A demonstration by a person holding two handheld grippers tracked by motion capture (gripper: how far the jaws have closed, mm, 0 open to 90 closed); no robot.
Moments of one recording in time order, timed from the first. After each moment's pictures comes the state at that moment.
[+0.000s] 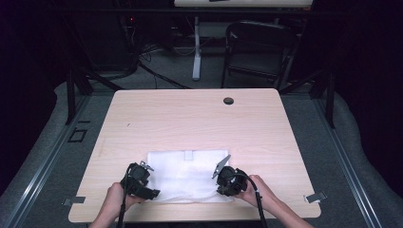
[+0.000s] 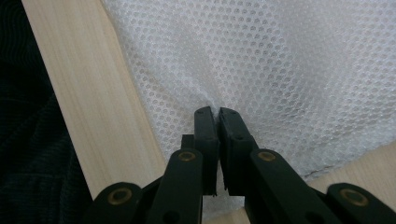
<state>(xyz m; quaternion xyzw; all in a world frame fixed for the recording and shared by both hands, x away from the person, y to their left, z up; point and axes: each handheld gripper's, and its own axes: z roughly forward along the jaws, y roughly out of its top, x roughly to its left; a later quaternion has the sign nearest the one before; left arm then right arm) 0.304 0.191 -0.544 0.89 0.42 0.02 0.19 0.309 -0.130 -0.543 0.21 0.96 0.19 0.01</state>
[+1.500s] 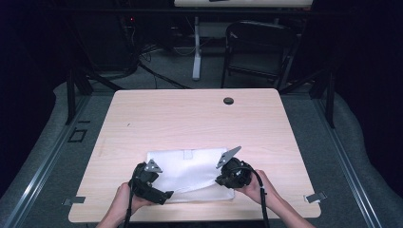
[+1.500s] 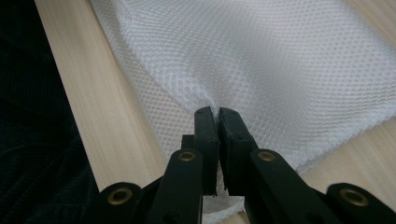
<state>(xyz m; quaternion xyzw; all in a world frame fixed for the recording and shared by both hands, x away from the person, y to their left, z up) 0.287 0.159 -0.526 0.89 0.35 0.05 0.27 0.312 -0.140 -0.508 0.23 0.93 0.27 0.04</state>
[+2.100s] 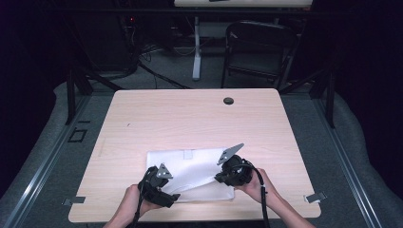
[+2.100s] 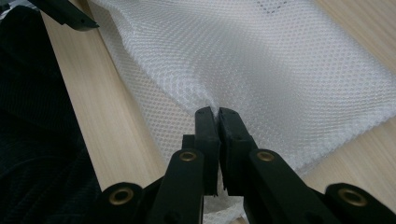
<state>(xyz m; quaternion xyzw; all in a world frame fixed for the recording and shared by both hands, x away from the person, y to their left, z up) 0.279 0.135 -0.530 0.91 0.32 0.07 0.26 0.313 -0.142 -0.501 0.25 0.92 0.29 0.04</state>
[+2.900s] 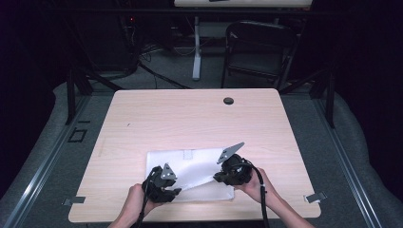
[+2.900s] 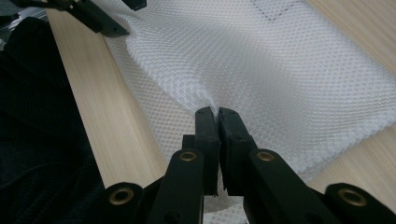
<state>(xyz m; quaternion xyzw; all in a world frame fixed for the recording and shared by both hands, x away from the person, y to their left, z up) 0.276 0.121 -0.531 0.91 0.29 0.09 0.26 0.314 -0.141 -0.498 0.25 0.92 0.30 0.03</state>
